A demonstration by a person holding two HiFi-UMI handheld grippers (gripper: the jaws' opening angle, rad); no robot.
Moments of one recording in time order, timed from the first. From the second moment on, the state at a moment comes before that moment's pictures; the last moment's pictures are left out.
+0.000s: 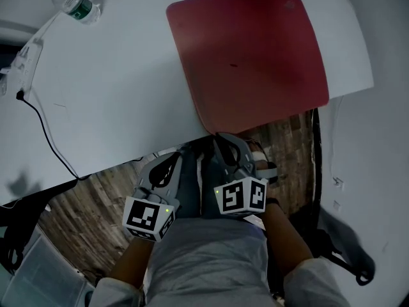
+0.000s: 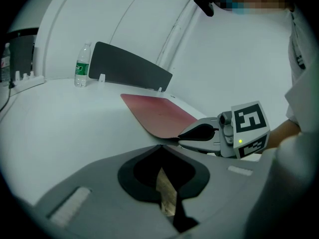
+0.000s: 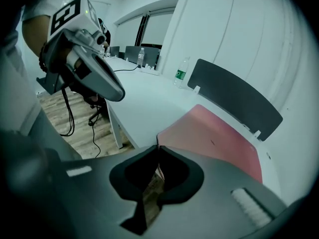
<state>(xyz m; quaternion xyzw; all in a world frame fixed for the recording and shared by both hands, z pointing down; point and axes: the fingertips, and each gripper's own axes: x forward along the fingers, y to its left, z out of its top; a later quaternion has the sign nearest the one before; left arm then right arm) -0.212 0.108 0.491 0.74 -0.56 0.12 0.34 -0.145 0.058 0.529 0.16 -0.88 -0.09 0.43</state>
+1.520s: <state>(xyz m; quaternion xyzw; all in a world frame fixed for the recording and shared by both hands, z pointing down) -0.092 -0.014 0.416 0.80 -0.51 0.15 0.27 0.006 -0.075 0.444 0.31 -0.90 0.10 0.28</state>
